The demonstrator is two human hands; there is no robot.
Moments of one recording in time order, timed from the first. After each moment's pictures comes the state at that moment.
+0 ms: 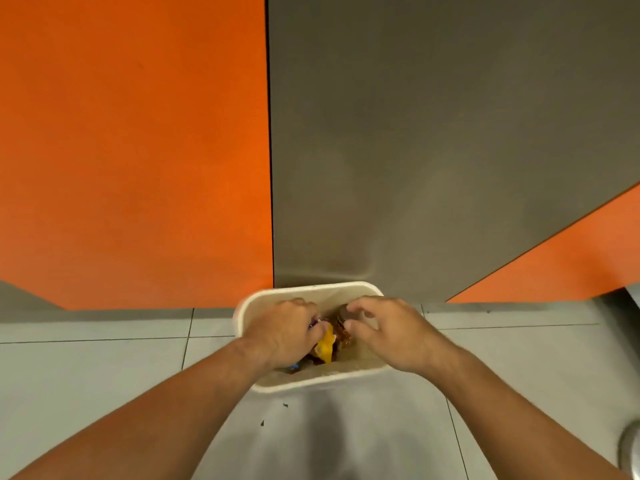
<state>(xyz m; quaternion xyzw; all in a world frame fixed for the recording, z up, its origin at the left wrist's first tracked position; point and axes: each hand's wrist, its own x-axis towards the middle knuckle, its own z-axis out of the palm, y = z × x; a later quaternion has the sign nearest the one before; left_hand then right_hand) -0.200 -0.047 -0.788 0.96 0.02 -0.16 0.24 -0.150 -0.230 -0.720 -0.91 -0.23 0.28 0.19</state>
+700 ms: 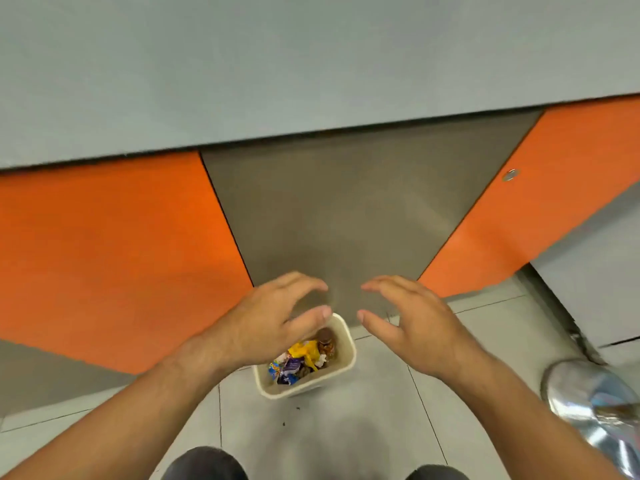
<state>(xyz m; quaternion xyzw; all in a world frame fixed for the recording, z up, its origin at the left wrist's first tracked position) -0.219 -0.048 -0.459 0.93 -0.15 -0.10 0.31 -0.201 -0.286 -0.444 -0.94 -0.20 0.10 0.26</state>
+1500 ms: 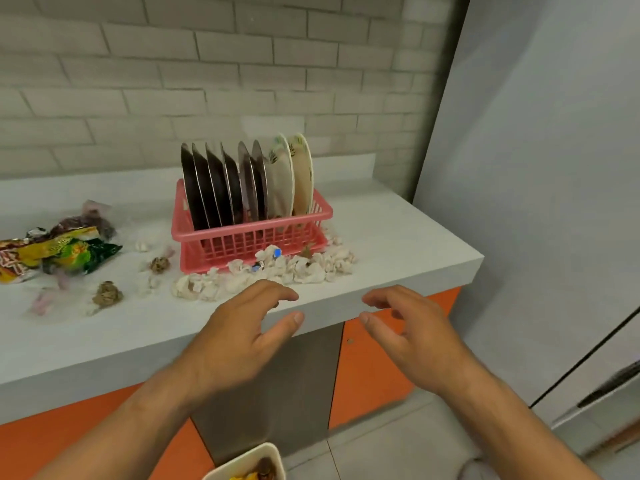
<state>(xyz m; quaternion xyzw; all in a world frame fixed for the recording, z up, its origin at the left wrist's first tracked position) -0.229 -0.182 -0.046 0.93 -0.18 0.11 0.32 -0.220 -0.440 -0.044 -0.92 -0.17 -0.09 0.34</state>
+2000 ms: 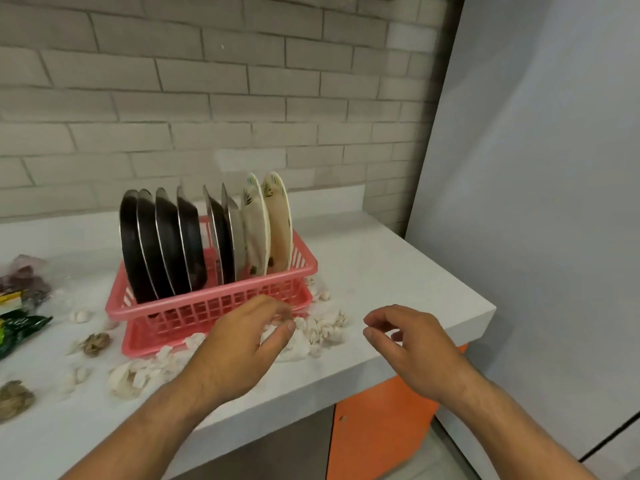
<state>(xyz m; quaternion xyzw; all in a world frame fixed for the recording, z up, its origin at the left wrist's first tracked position) -0.077 -0.205 -0.044 0.93 -0.17 0.13 0.29 -0.071 -0.468 -0.046 -0.93 -0.15 -0.07 0.32</state>
